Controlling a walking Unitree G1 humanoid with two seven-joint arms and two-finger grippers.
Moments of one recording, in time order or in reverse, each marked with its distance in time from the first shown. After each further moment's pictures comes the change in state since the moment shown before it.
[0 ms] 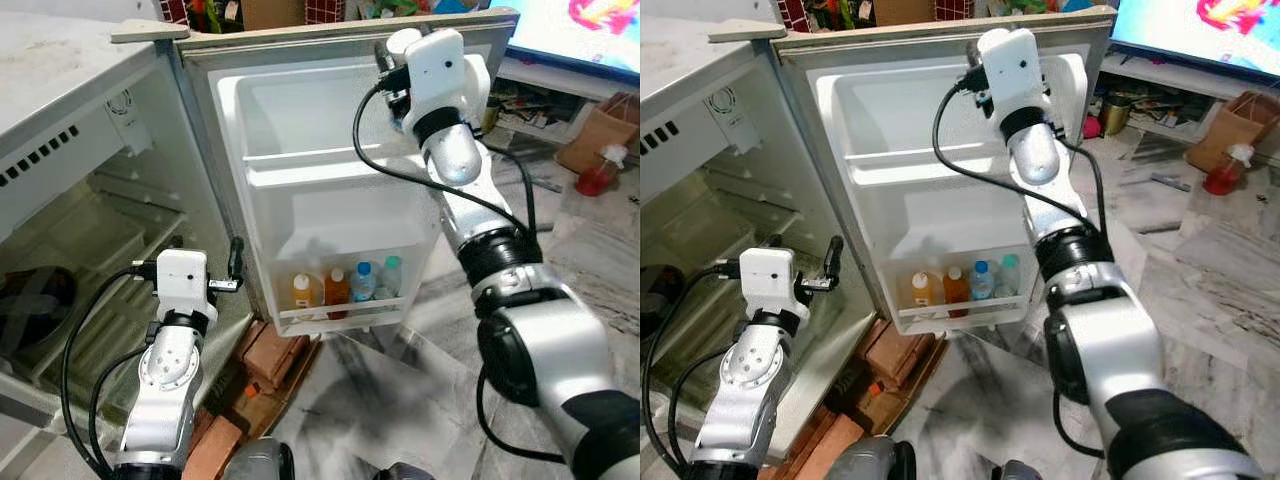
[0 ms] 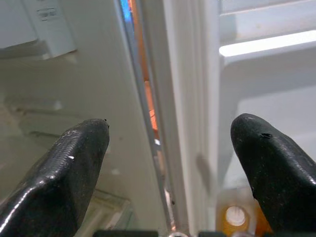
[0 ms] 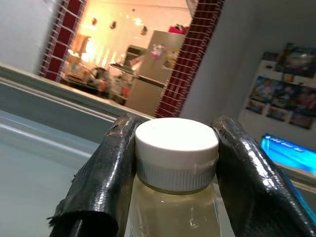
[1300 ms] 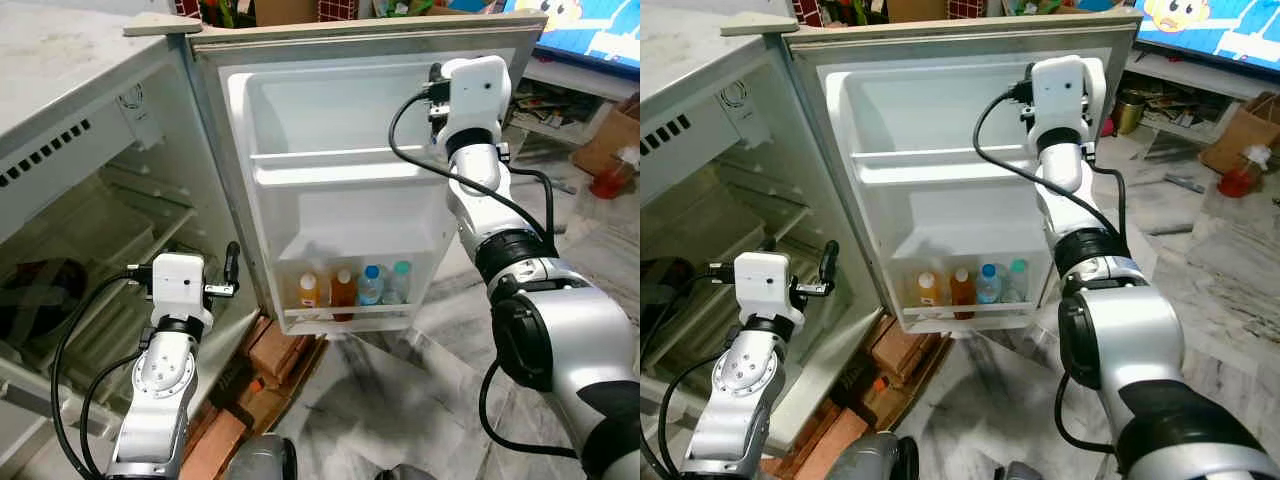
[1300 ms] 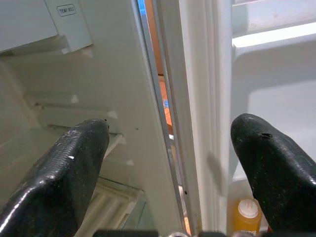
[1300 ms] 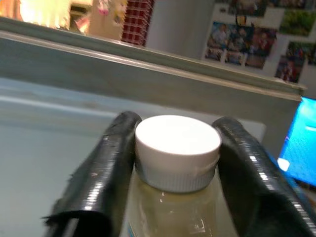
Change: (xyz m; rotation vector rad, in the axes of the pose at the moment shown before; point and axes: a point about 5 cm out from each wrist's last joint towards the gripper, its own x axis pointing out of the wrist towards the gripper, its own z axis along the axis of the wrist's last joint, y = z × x) left arm -0.007 0.002 0.003 0.029 0.011 -0.005; right arm -0.015 -0.035 -0.040 0.064 0.193 -0.256
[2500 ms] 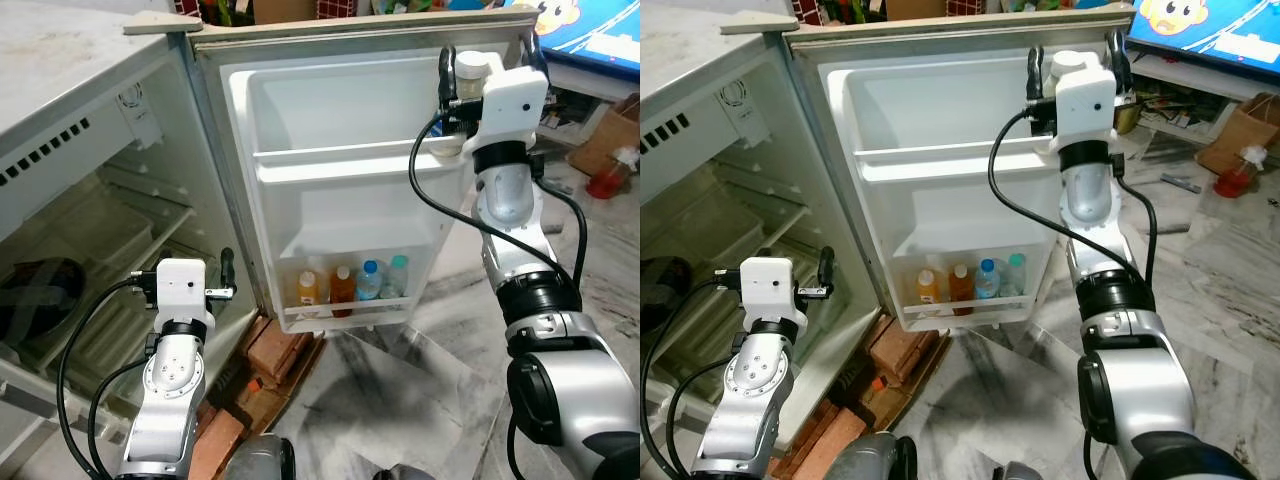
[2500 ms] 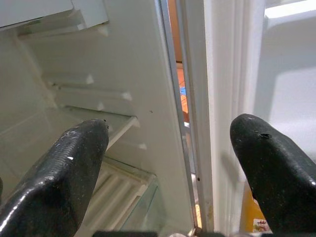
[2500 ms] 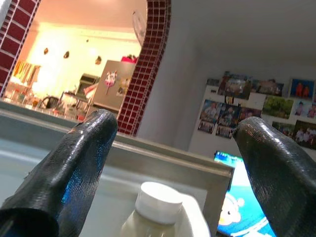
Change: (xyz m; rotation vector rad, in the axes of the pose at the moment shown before) left arm 0.000 -0.002 -0.010 0.014 0.063 0.100; right arm -0.030 -0.013 0.026 -0.057 -0.358 0.049
